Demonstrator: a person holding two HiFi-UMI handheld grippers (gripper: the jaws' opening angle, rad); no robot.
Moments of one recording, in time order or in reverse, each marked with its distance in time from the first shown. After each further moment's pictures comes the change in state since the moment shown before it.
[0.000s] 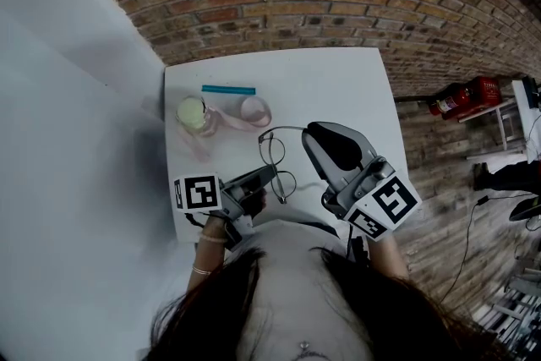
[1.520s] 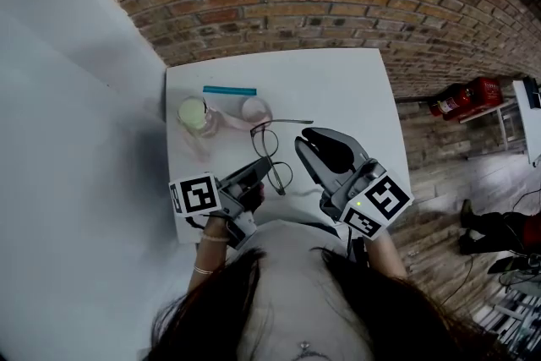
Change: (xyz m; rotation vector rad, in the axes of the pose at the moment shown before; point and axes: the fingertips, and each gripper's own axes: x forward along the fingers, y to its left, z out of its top) left arm -0.006 -0.010 0.020 0.043 -0.123 0.018; right arm 0.002 0.006 -0.022 0.063 0.049 0.031
